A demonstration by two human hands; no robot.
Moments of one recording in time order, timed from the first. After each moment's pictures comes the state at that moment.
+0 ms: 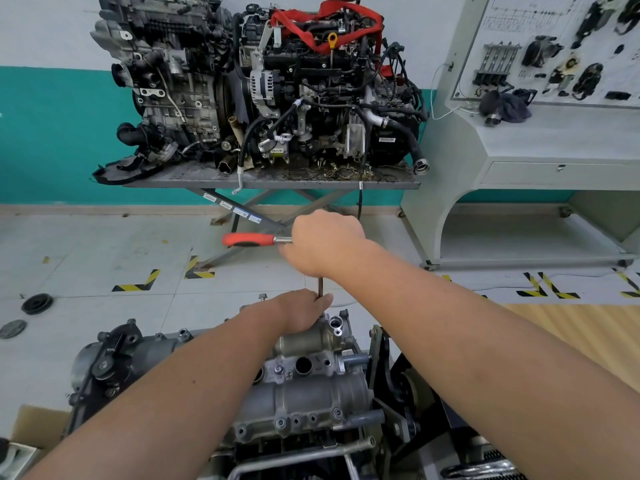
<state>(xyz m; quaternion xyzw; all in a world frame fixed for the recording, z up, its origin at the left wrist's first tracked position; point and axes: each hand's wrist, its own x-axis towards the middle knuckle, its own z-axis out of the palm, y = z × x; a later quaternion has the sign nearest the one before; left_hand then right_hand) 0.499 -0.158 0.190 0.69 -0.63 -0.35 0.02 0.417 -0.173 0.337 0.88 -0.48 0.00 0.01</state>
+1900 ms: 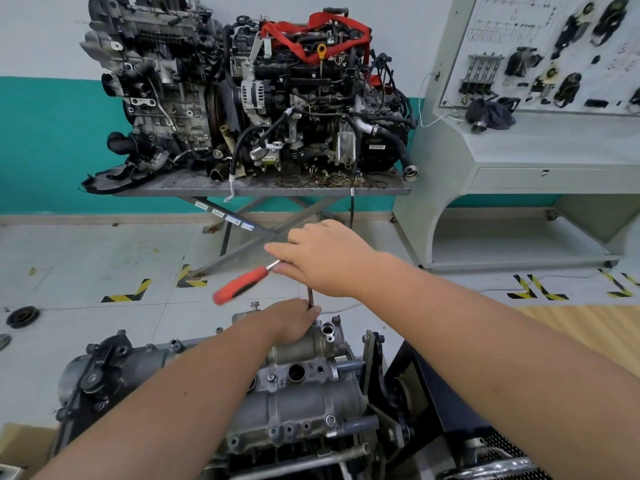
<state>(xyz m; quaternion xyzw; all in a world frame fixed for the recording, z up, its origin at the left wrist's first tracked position) 0.494 -0.159 0.188 0.71 -0.64 -0.29 0.02 0.378 -0.182 0.322 0.96 -0.22 0.05 0.15</state>
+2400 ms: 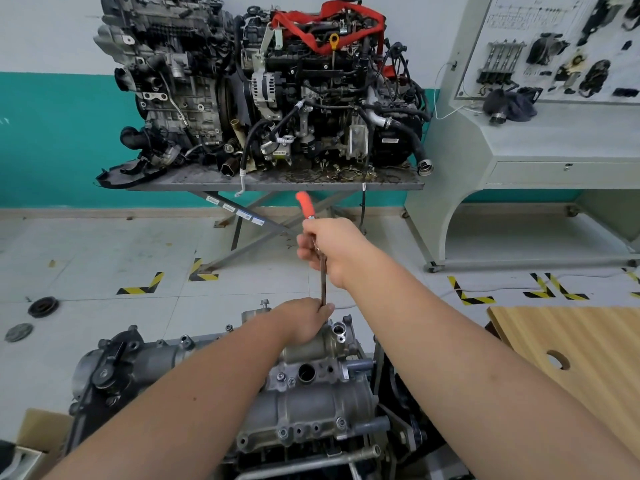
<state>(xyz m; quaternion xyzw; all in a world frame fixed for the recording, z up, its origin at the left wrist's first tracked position) 0.494 -0.154 0.188 0.69 -0.66 -0.31 0.02 0.413 -0.184 0.323 0.47 -0.52 0.29 -0.65</state>
